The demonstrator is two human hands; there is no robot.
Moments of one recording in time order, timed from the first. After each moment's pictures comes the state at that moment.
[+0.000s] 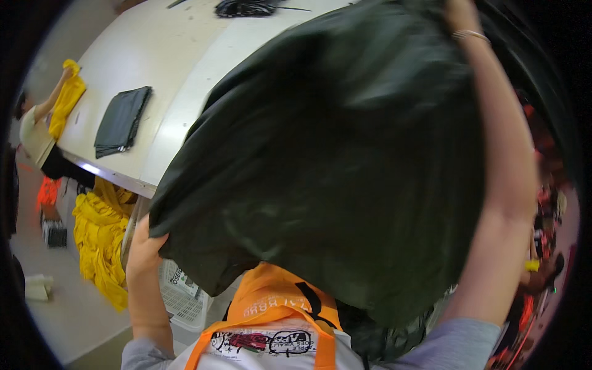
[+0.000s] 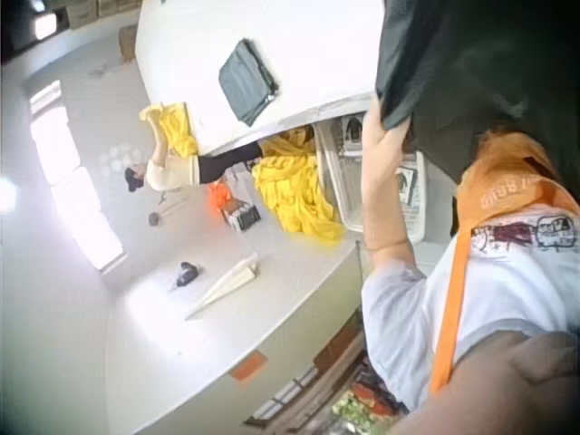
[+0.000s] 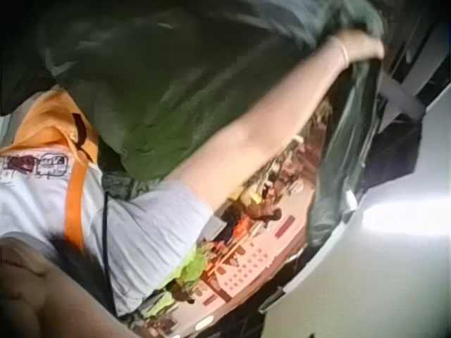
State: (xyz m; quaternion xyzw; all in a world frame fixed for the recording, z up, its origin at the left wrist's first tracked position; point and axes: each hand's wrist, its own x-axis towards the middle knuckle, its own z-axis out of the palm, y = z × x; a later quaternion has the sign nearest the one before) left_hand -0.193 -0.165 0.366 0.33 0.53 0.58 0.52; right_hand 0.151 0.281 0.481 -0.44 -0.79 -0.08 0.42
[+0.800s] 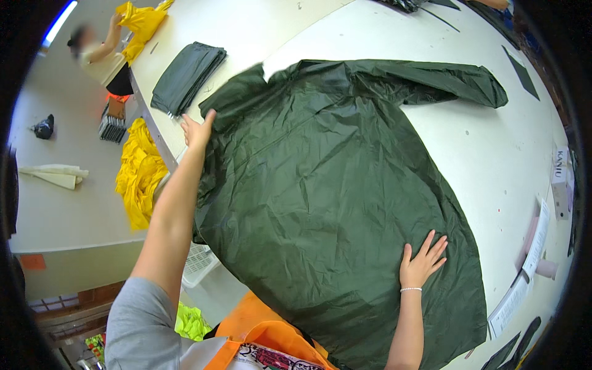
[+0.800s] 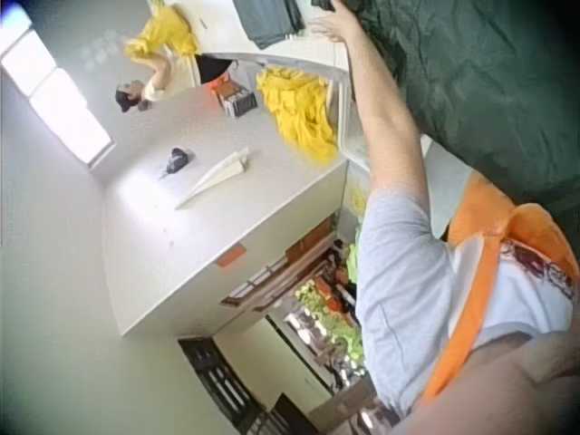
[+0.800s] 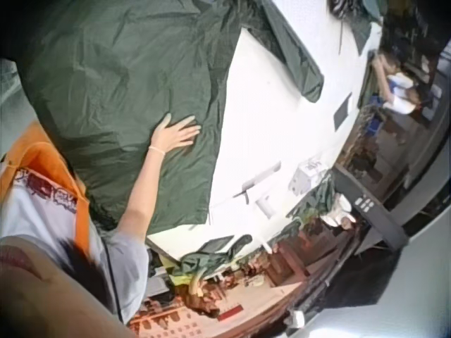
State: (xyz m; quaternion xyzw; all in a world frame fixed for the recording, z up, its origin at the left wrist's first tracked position) left_hand -0.435 -0.057 0.113 -0.02 0.97 0.22 -0.06; right_hand 0.155 0.162 0.059 -0.54 -0.84 0.05 0.01
